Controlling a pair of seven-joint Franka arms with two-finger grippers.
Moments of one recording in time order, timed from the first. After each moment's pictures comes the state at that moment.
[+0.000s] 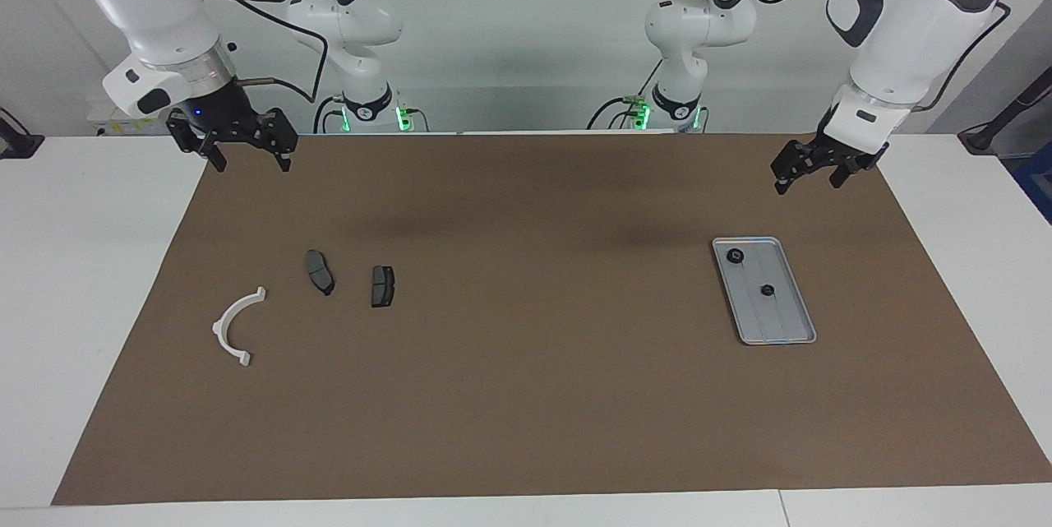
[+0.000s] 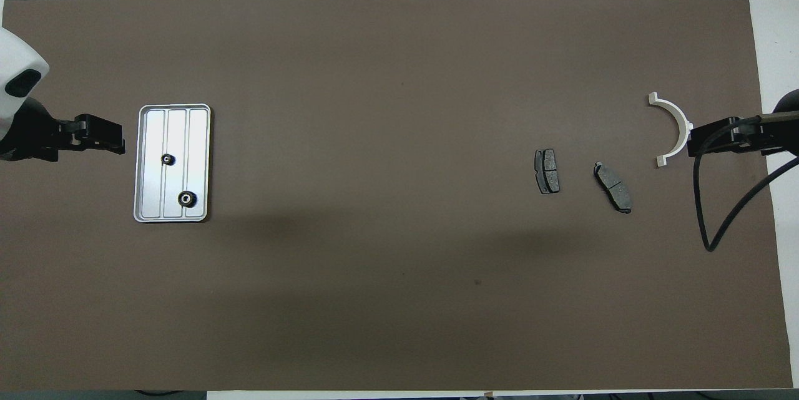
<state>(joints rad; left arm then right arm) -0.03 -0.01 -0.02 -1.75 0.01 1.73 -0.09 0.01 -0.03 -0.03 -1.65 -0.02 1.60 0.00</state>
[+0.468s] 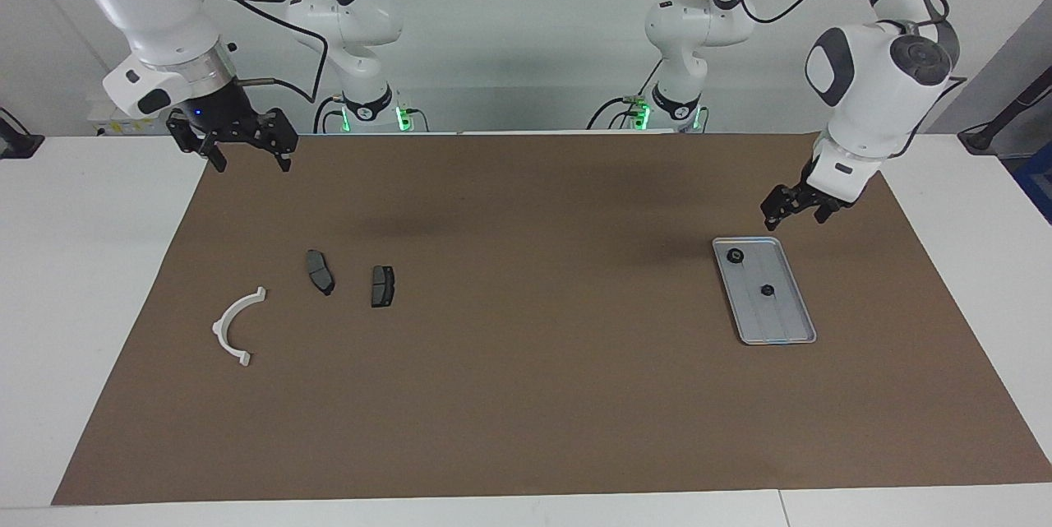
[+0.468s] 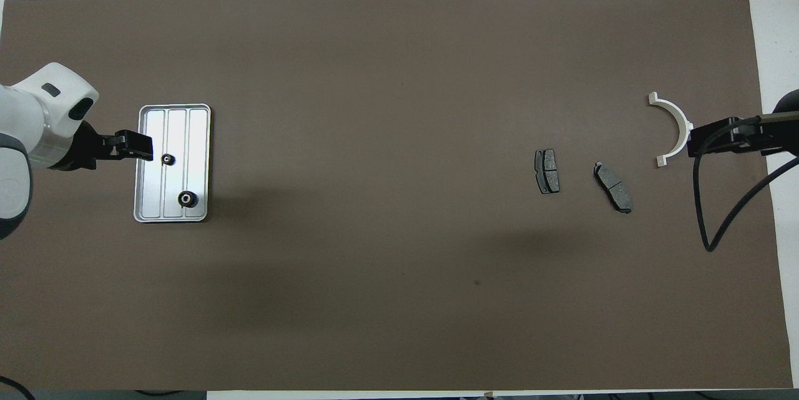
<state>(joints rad) 0.00 0.04 -0.01 -1.98 0.02 2.02 -0.10 0.01 -0.03 -0.03 -1.65 -0.02 1.60 0.00</state>
